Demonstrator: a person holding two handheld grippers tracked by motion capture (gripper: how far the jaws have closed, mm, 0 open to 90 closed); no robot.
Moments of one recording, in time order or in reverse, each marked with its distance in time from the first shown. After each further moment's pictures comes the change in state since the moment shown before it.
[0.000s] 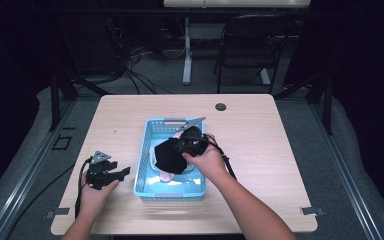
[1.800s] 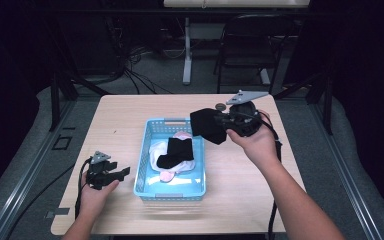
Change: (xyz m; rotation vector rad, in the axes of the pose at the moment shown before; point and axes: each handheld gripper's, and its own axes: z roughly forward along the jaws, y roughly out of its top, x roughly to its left) left arm 0.000 -0.001 0.000 0.006 0.001 -0.011; right arm -0.044 0.009 -0.157 -0.167 -0.196 0.000
